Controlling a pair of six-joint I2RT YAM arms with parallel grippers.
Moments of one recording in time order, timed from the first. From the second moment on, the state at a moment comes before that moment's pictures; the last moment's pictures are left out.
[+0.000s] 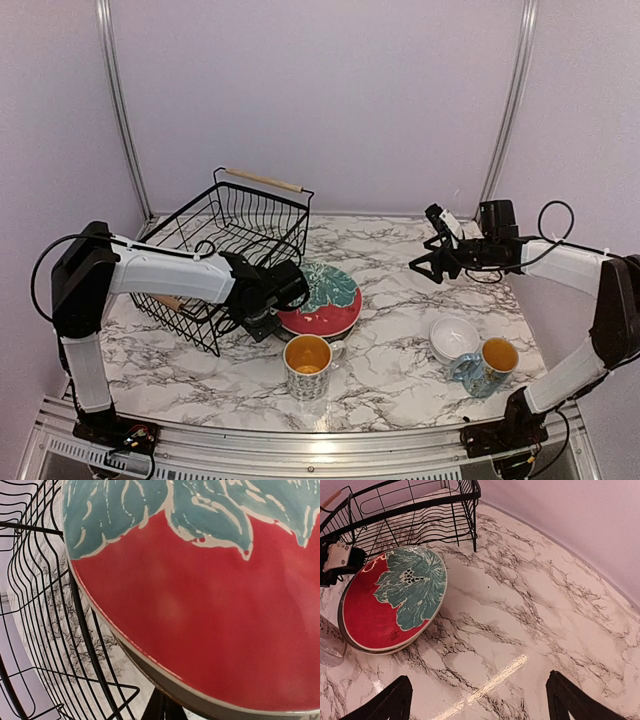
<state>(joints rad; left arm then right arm) -0.97 1.92 1.31 -0.74 -0.50 -0.10 0.15 1.44 0.92 -0.15 -0.70 -0.42</state>
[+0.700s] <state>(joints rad) -0.90 1.98 1.29 -0.53 -0.40 0.02 0.13 1.44 0.93 -0.16 -0.69 -0.43</state>
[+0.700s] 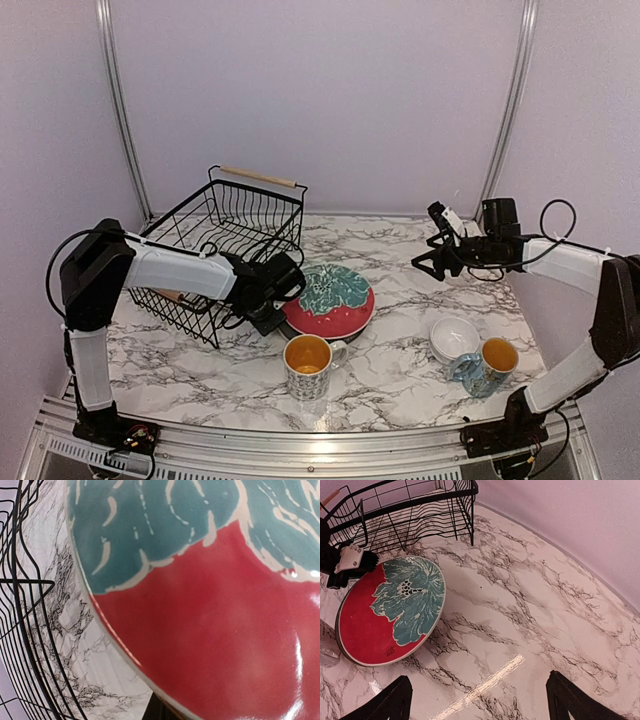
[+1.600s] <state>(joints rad) -0.96 2.37 1.94 -0.52 -0.13 0.07 0.02 1.44 0.95 -0.17 -0.72 -0.39</state>
